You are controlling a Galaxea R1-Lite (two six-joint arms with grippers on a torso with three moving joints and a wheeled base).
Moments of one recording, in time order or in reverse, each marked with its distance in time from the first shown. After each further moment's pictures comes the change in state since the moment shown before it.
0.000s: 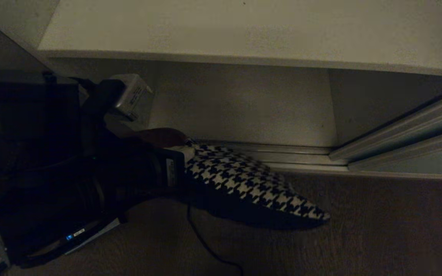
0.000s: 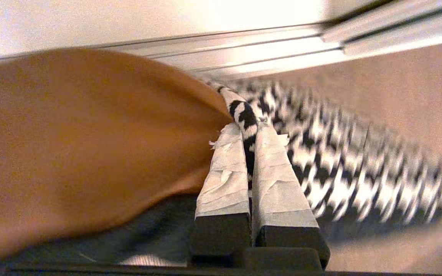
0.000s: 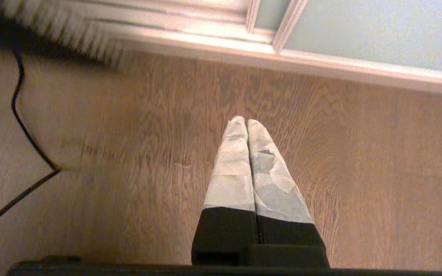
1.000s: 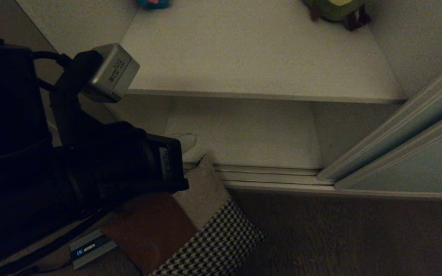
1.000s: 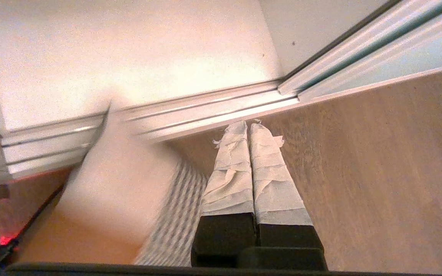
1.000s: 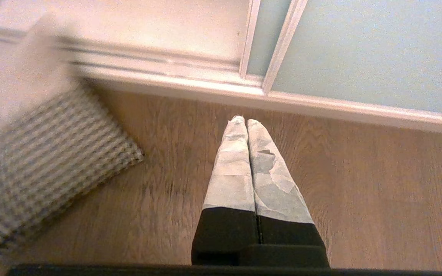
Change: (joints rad) left arm -0.047 -0.032 -0.044 0.006 0.024 0.014; right arm 0.000 -0.002 0.000 0.000 -0.001 0.000
